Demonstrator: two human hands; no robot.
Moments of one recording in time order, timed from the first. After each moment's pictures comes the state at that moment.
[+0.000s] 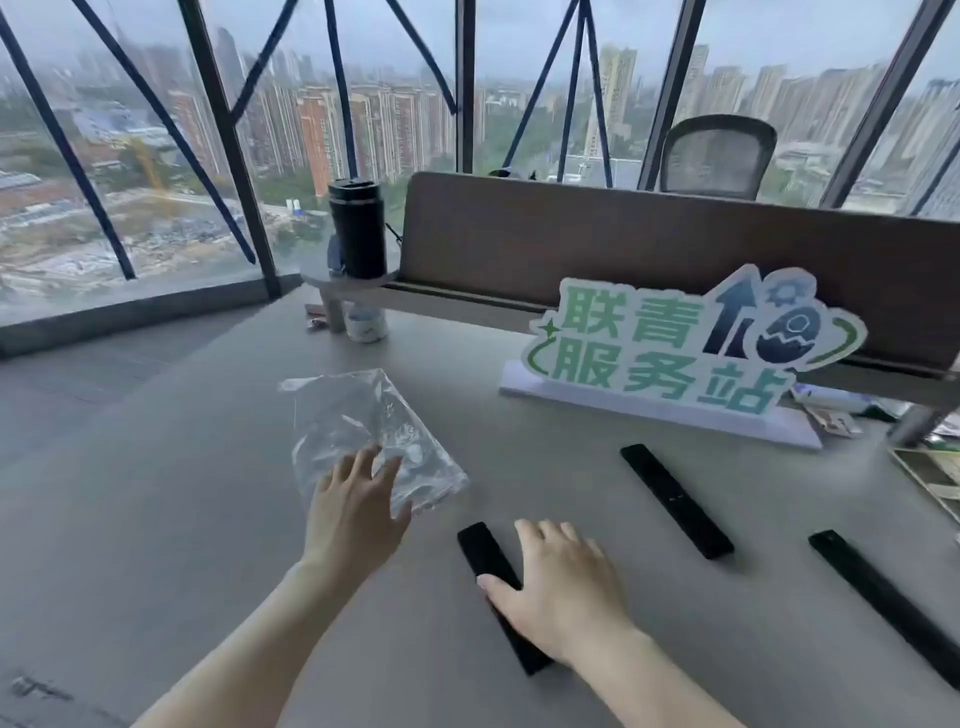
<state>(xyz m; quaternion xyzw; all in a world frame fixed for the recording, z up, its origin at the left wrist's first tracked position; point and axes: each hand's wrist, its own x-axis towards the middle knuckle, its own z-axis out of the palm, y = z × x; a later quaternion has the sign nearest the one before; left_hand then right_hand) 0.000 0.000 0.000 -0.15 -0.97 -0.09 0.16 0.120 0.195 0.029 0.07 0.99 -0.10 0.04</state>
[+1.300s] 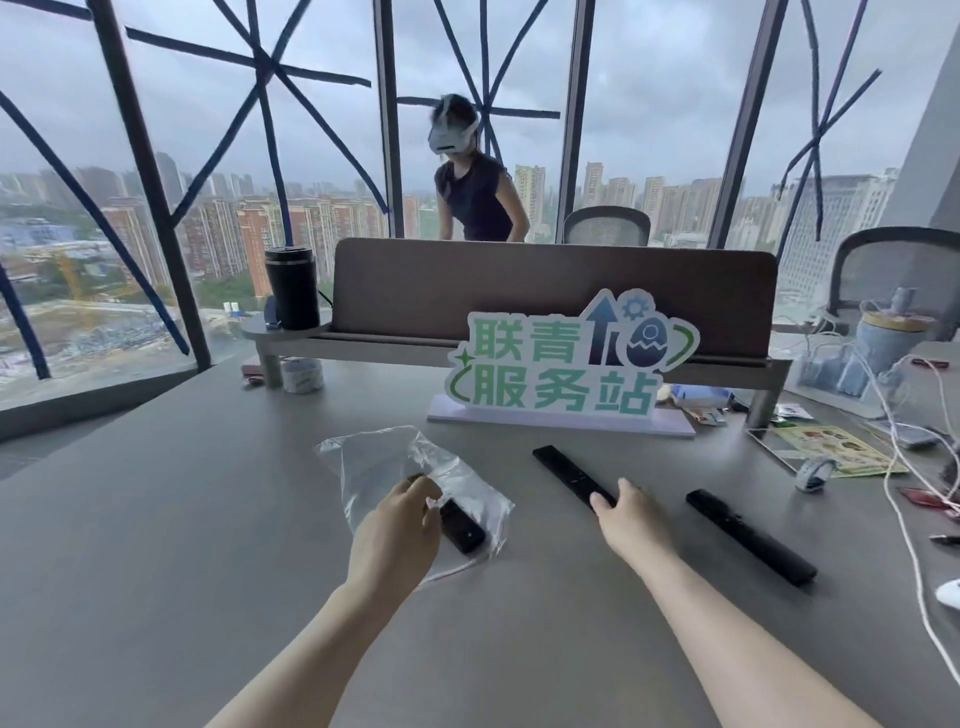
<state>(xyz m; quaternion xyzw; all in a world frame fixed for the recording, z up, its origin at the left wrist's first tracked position) 0.083 0.094 -0.001 -0.22 -0.91 -0.32 0.14 0.152 0.355 -0.010 0.36 0.89 -0.23 -0.11</state>
